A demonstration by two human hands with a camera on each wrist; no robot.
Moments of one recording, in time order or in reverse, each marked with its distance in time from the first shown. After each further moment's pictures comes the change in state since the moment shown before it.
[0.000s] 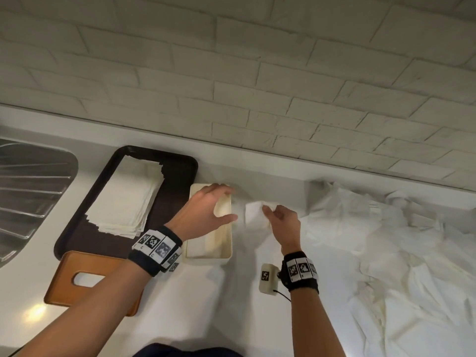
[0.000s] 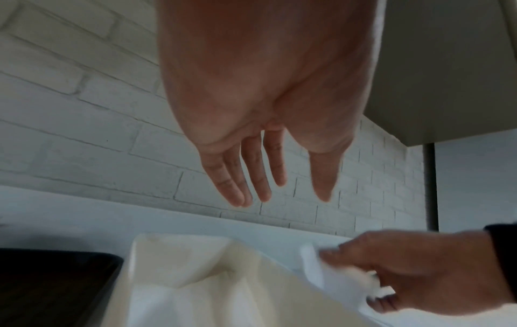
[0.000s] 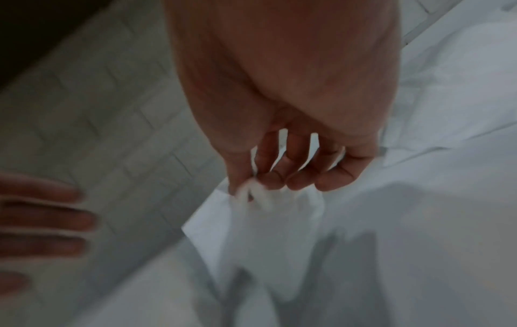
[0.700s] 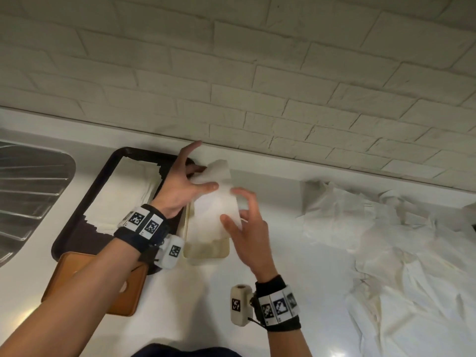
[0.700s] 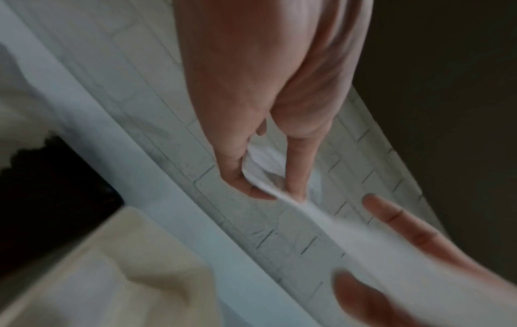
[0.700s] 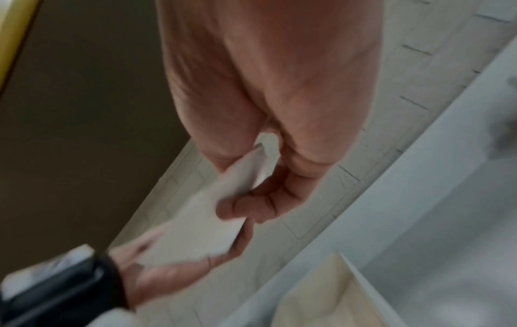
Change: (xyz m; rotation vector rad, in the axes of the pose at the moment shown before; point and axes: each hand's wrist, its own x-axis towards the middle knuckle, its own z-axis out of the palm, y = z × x) left_hand 0.016 -0.009 -0.044 -0.747 0.311 -0.221; right_hand -0.108 -0.092 0.018 0.180 -0.223 -0.371
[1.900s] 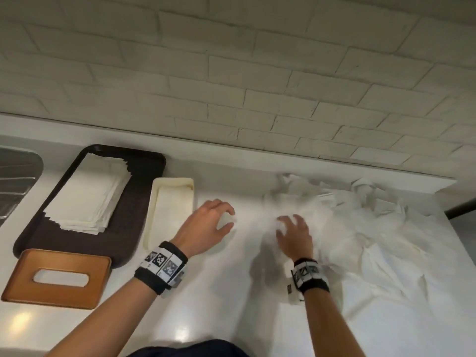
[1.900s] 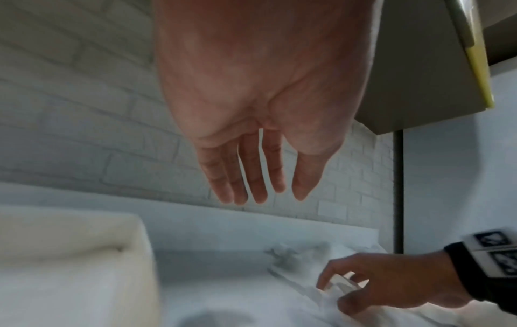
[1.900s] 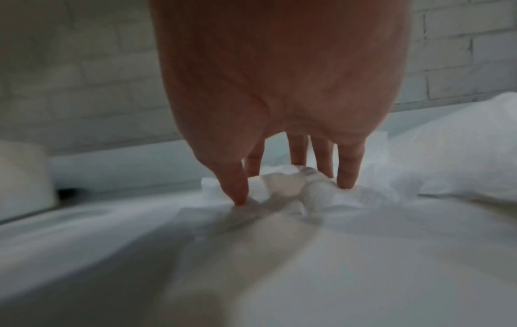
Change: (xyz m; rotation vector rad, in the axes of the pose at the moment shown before) left_hand -0.071 -0.029 0.148 0.835 -0.311 0.305; right_hand 0.001 0.217 -0.195 -0.907 0.012 0.345
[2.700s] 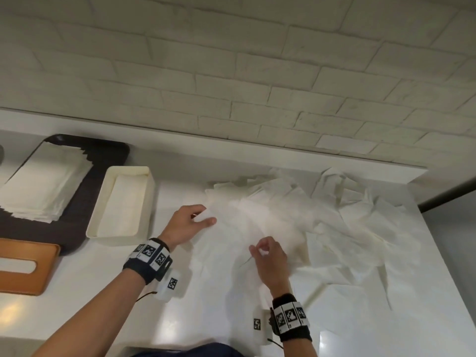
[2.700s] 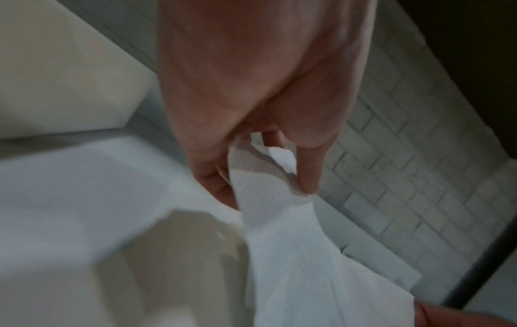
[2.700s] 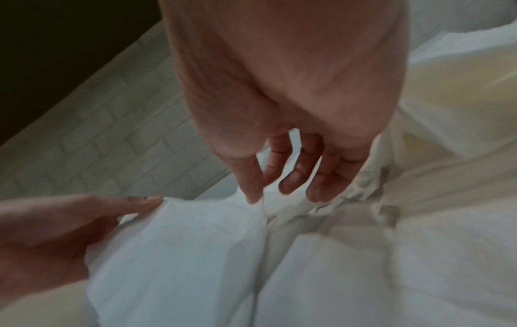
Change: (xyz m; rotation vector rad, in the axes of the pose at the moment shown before) left_hand 0.025 0.043 0.096 -0.619 -0.043 -0.466; right_hand -0.084 0.066 -0.024 0.581 -0.035 0.147
